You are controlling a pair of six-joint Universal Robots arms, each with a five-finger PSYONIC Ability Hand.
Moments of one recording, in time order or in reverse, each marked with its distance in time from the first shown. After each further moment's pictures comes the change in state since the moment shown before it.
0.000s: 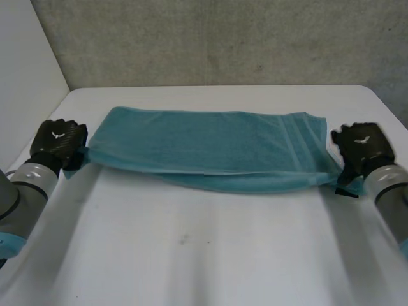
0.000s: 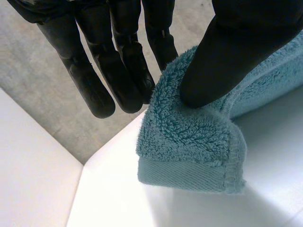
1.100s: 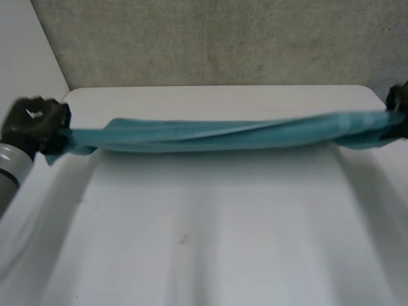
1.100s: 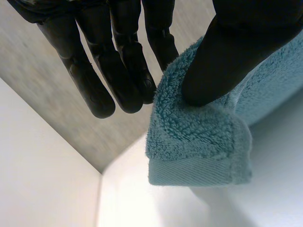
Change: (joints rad) left arm 0.019 0.265 0.025 -0.259 -0.001 -0.001; right arm -0.198 -0.212 -0.225 0.378 -0.150 0.120; left_hand 0.000 0.000 0.000 0.000 0.000; right_hand 0.563 0.762 0.760 0.766 0.727
